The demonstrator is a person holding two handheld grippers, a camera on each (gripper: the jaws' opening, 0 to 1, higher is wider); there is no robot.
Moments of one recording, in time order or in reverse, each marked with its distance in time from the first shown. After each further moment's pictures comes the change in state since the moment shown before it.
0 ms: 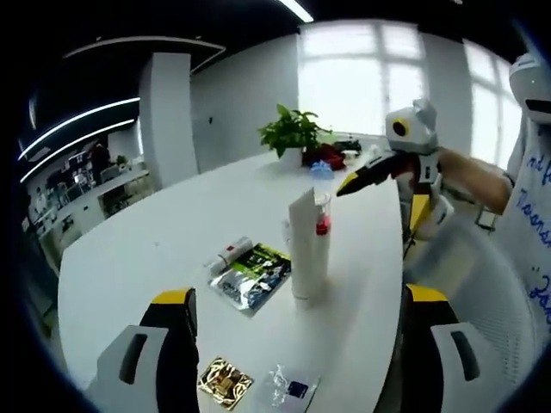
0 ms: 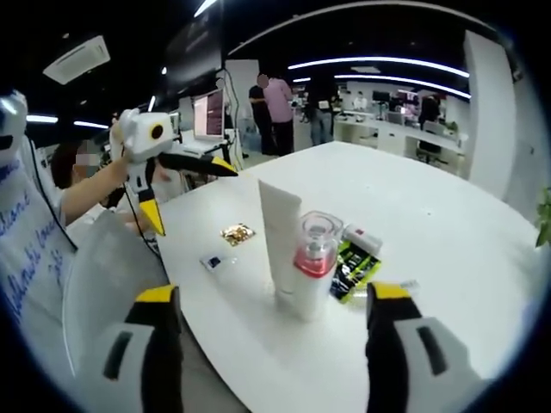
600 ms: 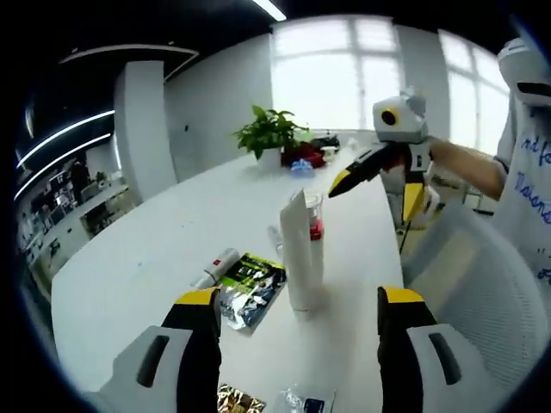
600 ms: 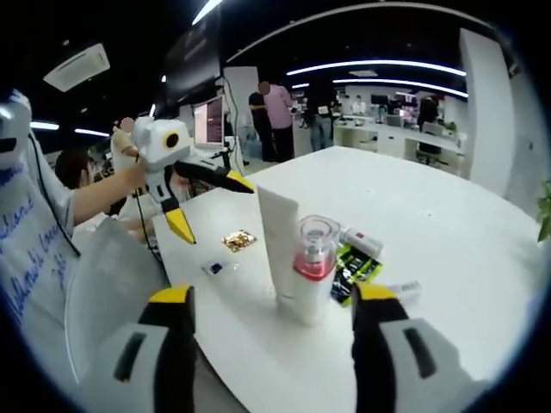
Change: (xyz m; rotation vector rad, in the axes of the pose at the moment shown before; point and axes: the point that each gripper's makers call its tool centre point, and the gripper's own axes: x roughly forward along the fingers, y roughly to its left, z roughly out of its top) left arm 0.026 -0.009 0.012 0.103 -0.009 -0.090; right arm -0.002 -0.001 0.004 0.022 -0.040 0.011
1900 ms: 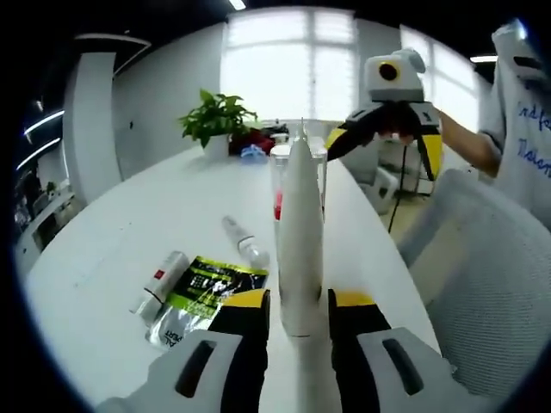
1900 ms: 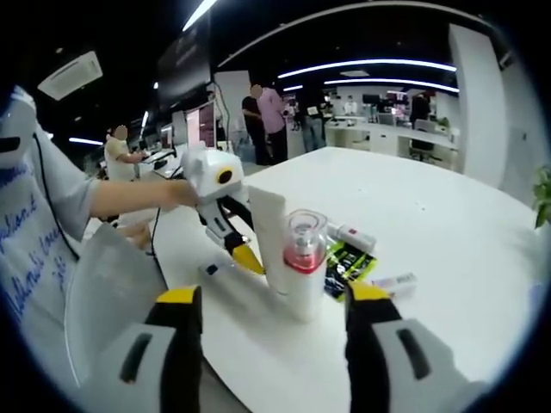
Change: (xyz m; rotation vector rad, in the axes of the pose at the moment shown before) left arm 0.092 -0.005 -0.027 0.055 0.035 -0.291; right arm -0.007 -0.011 -0.006 0.041 -0.022 -0.027
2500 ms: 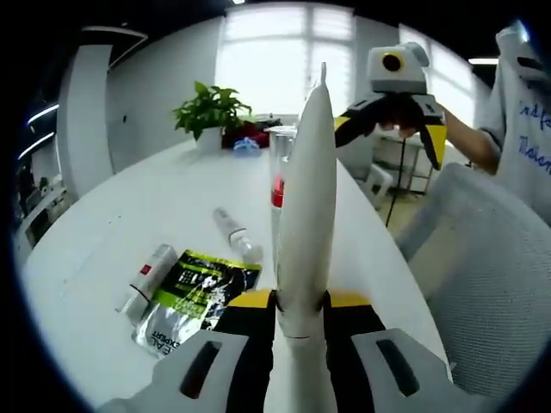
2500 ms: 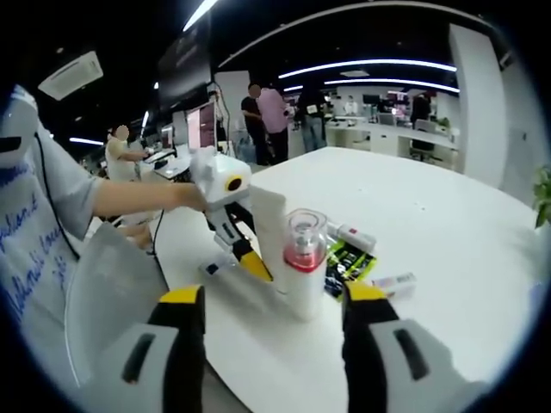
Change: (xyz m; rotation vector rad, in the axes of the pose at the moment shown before) left arm 0.020 0.000 -0.014 -0.006 0.031 -0.066; right arm -0.001 -0.001 -0.001 0.000 0.000 0.003
